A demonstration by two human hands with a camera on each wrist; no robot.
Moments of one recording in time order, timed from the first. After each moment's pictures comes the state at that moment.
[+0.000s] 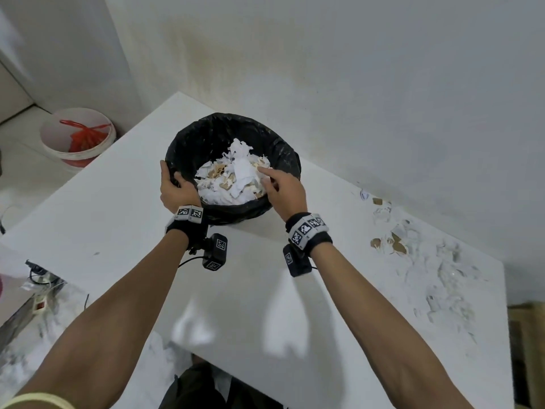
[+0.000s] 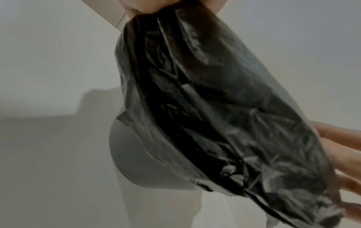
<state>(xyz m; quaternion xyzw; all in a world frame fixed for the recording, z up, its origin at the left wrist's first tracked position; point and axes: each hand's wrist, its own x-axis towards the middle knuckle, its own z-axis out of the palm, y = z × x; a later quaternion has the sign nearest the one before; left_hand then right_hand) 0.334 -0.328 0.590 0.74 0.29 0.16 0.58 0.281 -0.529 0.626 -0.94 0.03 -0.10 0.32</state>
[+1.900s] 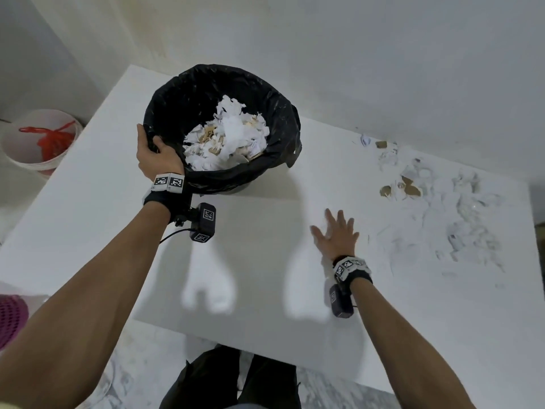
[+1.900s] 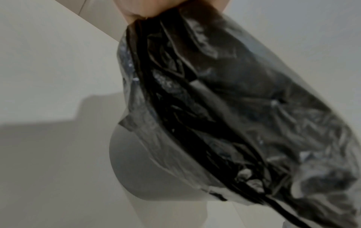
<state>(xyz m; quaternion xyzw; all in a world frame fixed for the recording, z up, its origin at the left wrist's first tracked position) 0.385 -0.346 0.579 0.79 0.24 0.12 0.55 0.121 -0.632 0.437 -0.90 0.35 0.16 0.21</state>
